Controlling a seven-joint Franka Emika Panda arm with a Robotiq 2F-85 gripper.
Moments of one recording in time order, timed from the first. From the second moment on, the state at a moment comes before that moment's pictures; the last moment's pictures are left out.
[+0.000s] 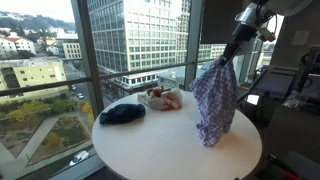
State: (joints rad) arm -0.06 -0.44 -0.12 -2.44 0.24 2.32 -0.62
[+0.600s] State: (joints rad) arm 0.00 -0.57 -0.10 -2.47 0.16 2.38 -0.46
